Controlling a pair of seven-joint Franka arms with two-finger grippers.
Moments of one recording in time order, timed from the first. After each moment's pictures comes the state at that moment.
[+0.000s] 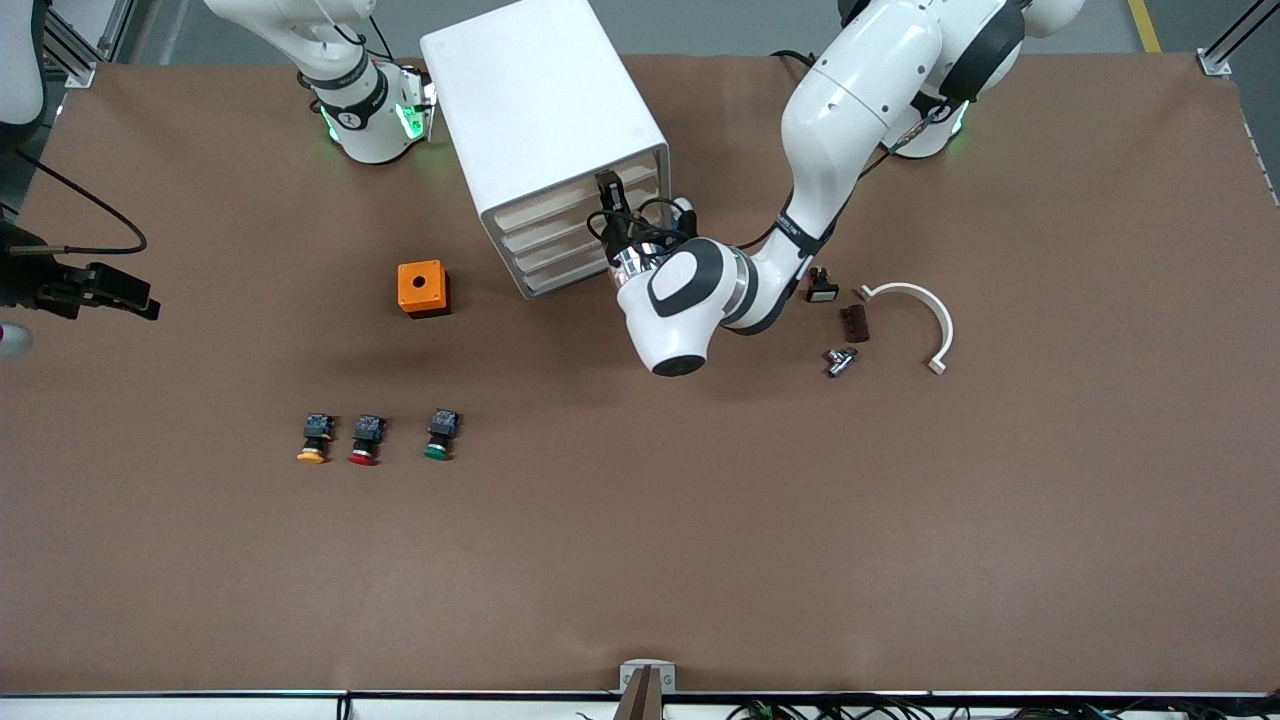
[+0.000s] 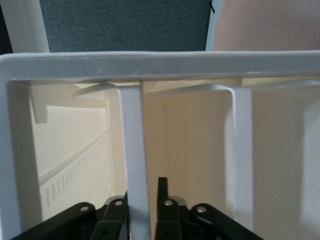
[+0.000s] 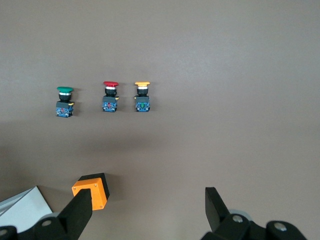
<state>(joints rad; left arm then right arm) -0.66 0.89 -0.14 -1.31 -1.05 1.32 -2.44 -0.01 0.07 -0.11 -1.63 0.01 1.64 -0.09</state>
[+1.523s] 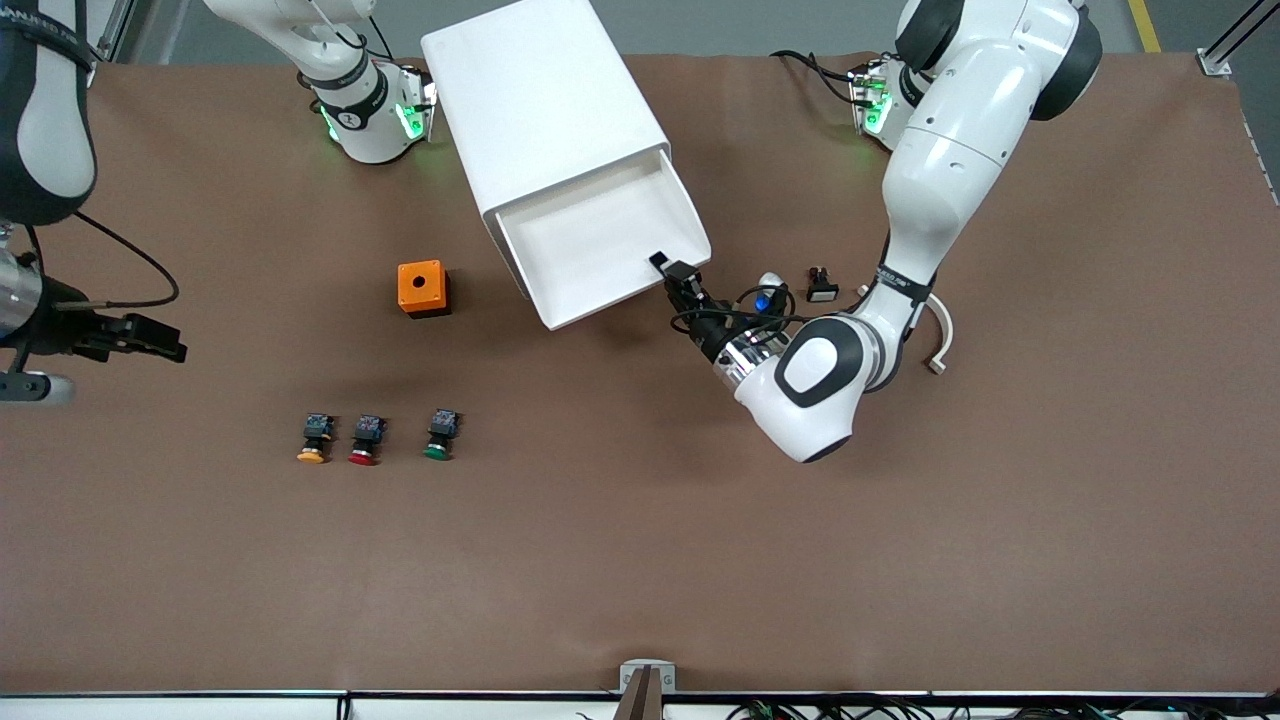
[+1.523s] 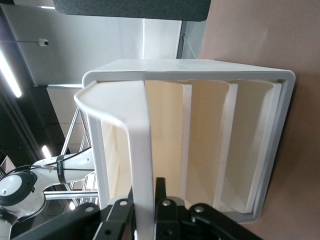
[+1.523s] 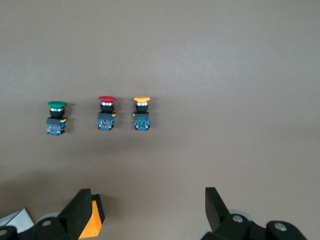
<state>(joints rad) -0.38 0.90 -0.13 -1.31 -1.08 1.33 -2.46 -0.01 0.18 -0.10 -1.65 0.02 1.78 -0.08</state>
